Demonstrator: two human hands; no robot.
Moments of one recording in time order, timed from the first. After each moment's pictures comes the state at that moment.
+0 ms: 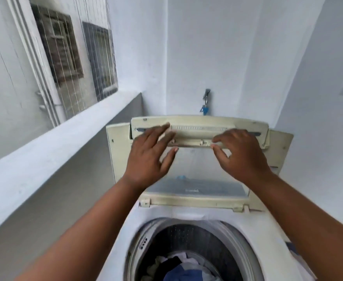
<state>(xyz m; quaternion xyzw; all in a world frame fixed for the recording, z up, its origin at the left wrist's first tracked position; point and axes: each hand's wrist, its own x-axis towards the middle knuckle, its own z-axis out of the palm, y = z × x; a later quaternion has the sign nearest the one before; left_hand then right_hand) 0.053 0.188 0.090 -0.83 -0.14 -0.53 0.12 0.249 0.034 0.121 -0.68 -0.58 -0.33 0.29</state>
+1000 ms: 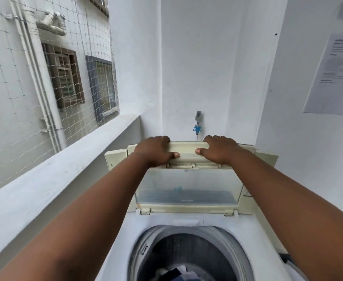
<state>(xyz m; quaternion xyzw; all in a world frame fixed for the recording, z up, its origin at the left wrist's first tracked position) 0.056 0.156 0.179 -0.93 -0.33 -0.15 -0.01 0.235 0.031 0.186 -0.85 -0.52 -0.07 0.08</state>
